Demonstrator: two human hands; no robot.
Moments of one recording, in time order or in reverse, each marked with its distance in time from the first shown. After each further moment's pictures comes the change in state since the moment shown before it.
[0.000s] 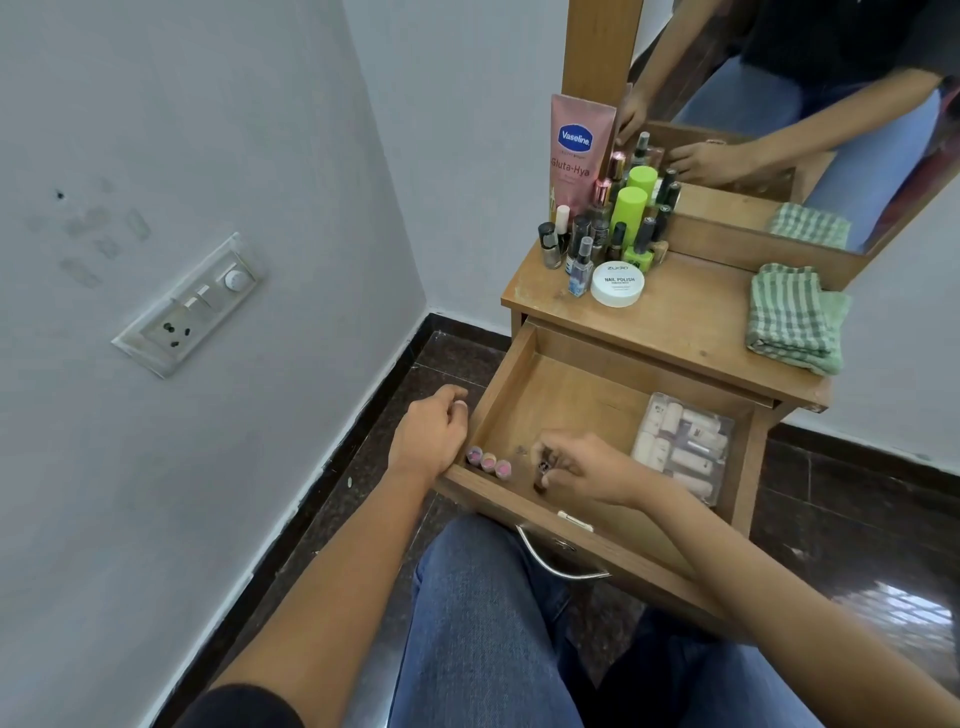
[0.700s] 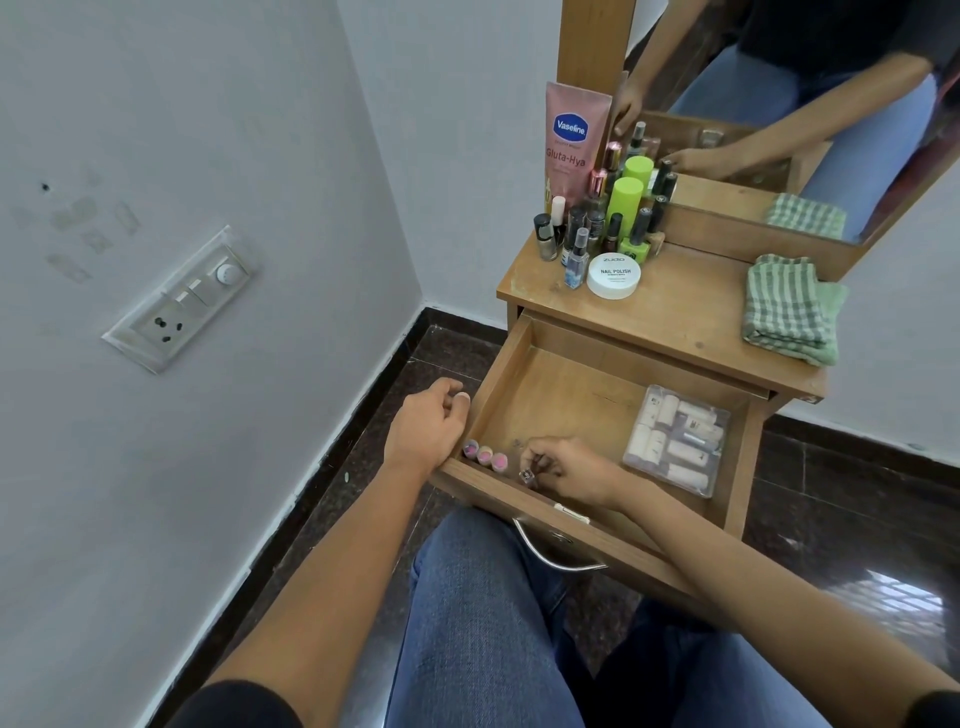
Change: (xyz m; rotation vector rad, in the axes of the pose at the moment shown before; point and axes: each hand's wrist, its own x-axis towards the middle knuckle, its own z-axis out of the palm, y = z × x) left_hand -0.002 0.004 -0.001 -0.056 0.005 -0.010; right_hand 0.011 0.011 0.025 0.086 0.000 0.144
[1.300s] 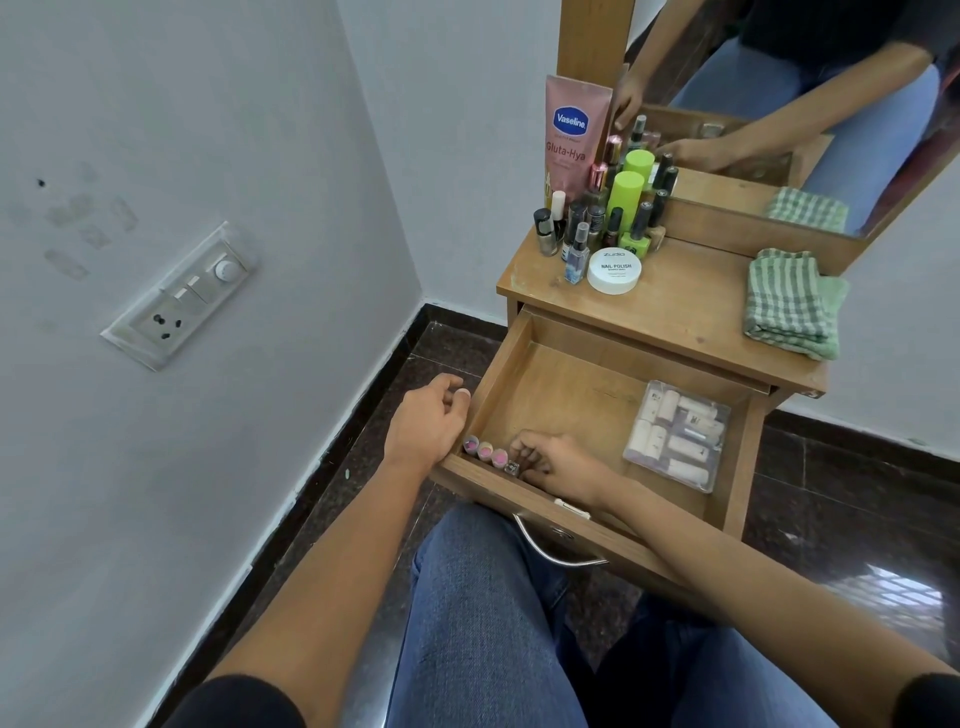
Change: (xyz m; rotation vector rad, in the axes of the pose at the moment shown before) left_hand 0.000 0.001 0.000 0.005 0.006 0.001; right_hand 0.008 -0.002 0.013 0.016 0.071 -0.046
